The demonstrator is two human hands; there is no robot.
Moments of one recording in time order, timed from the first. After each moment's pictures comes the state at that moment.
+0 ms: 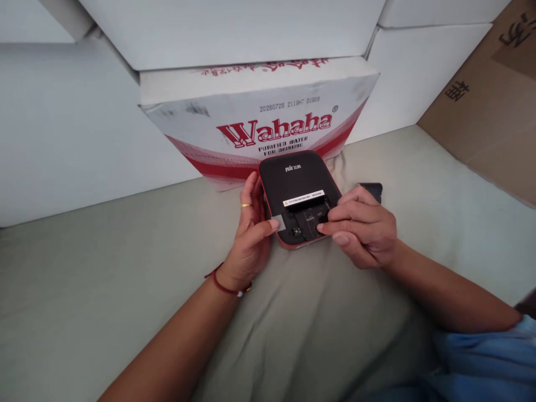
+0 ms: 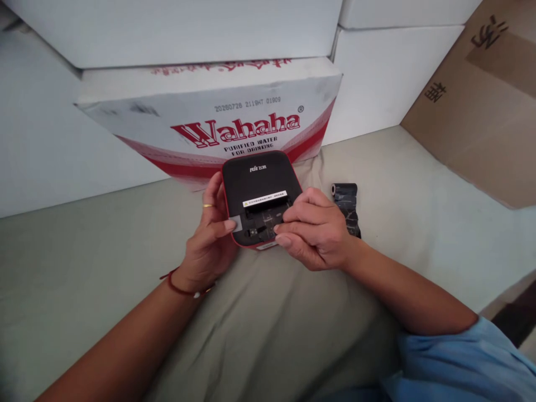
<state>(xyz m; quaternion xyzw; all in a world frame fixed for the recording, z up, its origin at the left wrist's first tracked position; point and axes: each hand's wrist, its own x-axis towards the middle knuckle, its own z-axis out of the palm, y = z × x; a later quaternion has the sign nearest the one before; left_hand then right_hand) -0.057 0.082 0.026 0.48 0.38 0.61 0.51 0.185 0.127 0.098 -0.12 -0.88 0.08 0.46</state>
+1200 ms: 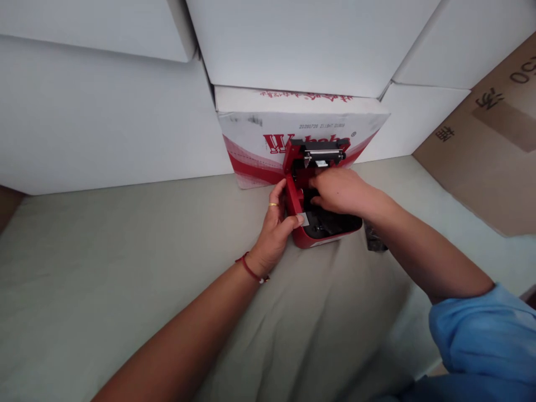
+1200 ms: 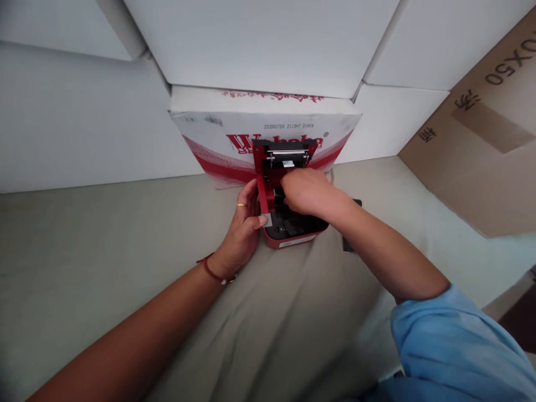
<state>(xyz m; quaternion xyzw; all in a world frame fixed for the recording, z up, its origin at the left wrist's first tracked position) -0.043 0.099 -0.004 0.48 0.34 0.66 0.47 0.113 0.204 0.139 -0.38 -0.92 -0.04 -0.08</state>
